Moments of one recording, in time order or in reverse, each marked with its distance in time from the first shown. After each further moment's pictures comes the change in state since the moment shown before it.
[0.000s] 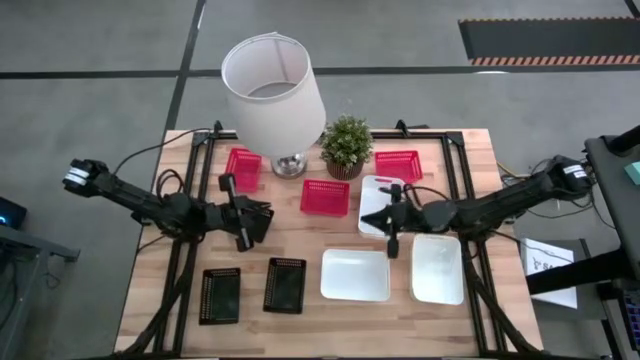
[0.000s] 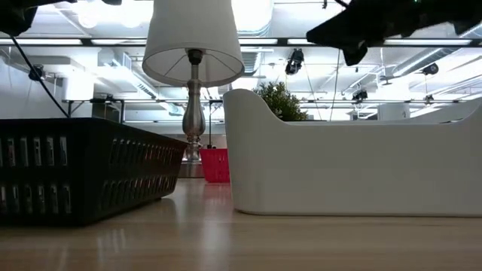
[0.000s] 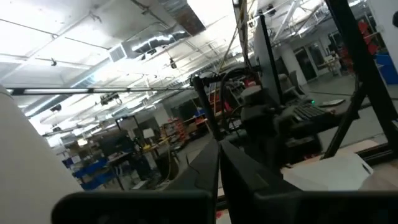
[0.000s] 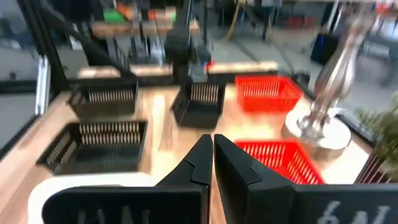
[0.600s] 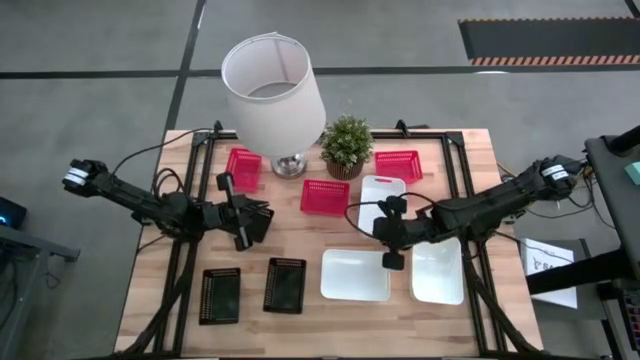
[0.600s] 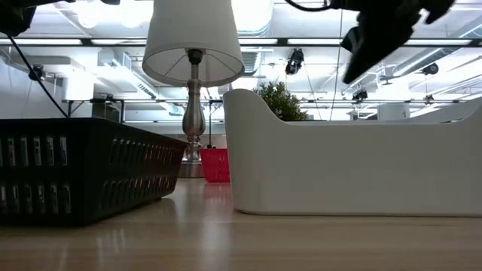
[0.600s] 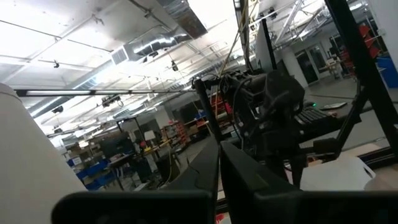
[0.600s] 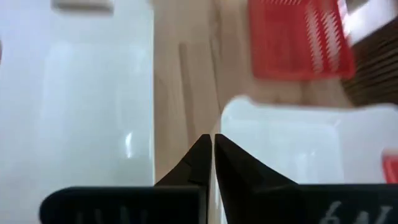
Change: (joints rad) left arm 0.000 -0.021 -0.006 -0.001 0.001 0.001; right arm 0.059 0.211 0.502 -1.133 -0.065 0.227
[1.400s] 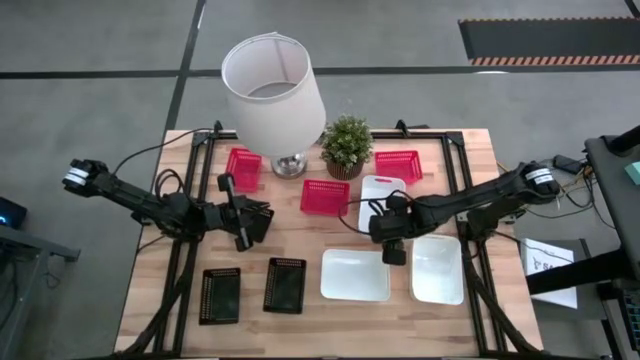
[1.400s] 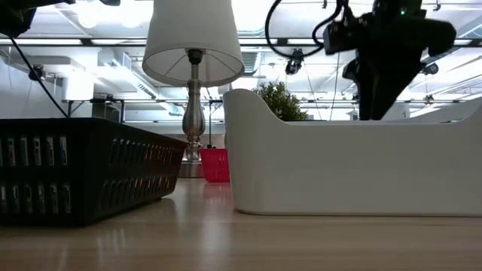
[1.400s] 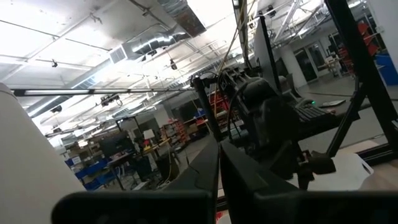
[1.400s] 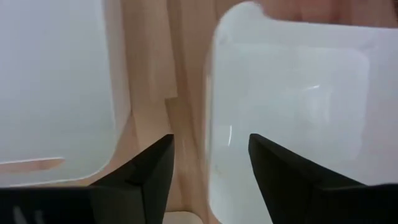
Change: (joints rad) left arm 0.000 0.009 -0.005 0.000 0.000 0.000; right arm -0.093 0.166 0.060 -0.205 -0.146 -0.009
